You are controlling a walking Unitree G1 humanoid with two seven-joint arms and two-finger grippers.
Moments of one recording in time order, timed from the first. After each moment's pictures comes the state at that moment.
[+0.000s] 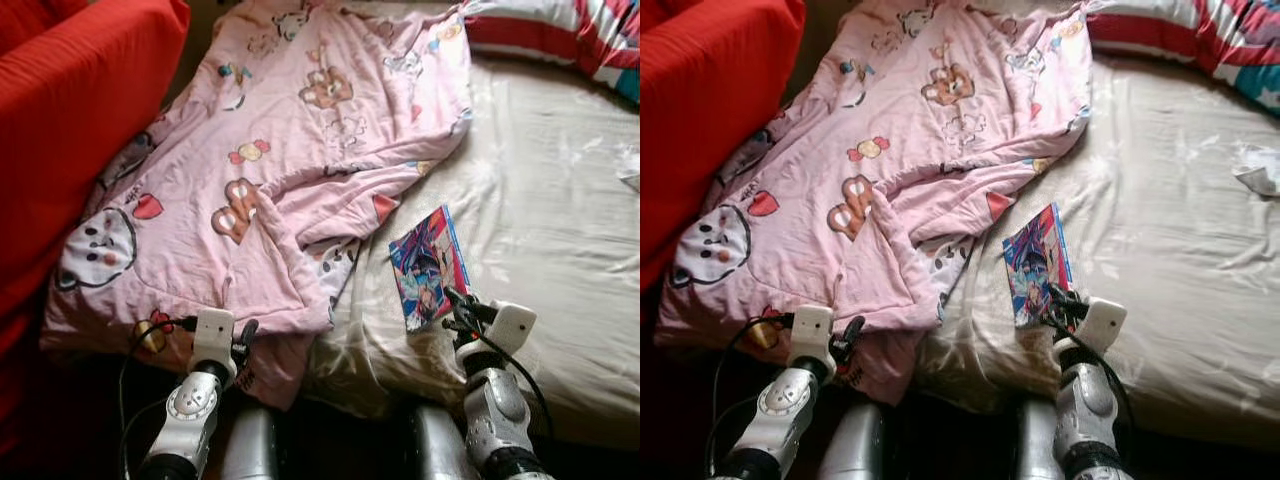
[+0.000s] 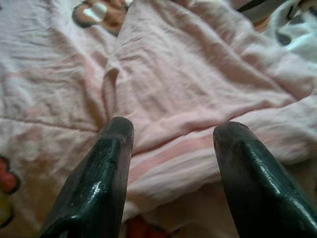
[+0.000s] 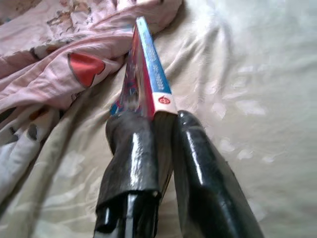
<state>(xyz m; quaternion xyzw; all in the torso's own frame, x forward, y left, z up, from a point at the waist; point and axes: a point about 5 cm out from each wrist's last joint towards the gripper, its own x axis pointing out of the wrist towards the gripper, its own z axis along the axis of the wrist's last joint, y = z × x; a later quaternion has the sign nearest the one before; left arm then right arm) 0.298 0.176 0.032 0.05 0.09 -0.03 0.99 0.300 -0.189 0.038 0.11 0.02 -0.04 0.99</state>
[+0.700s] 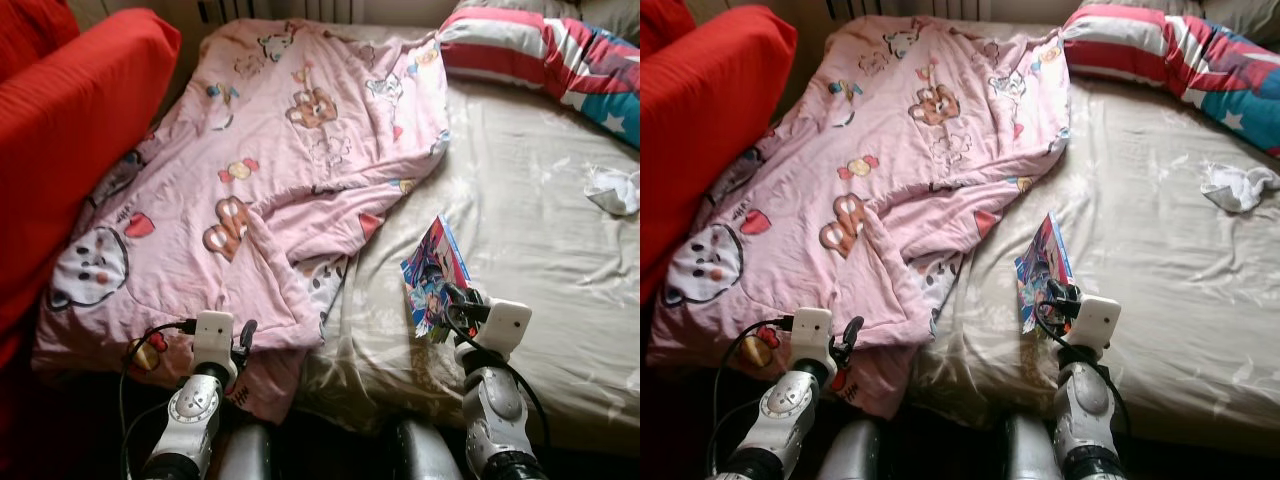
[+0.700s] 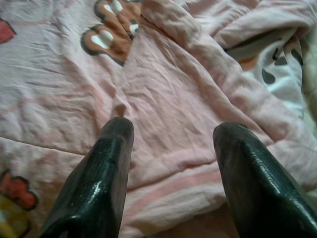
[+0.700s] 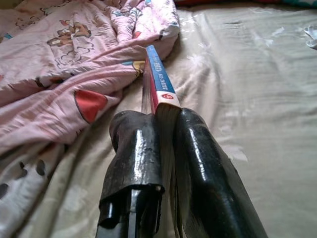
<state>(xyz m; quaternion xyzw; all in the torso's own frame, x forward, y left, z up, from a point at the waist) 0.296 0.177 0.026 0.05 0.09 -0.02 0.99 0.301 -0.186 0.043 0.09 0.00 -0.05 0.99</state>
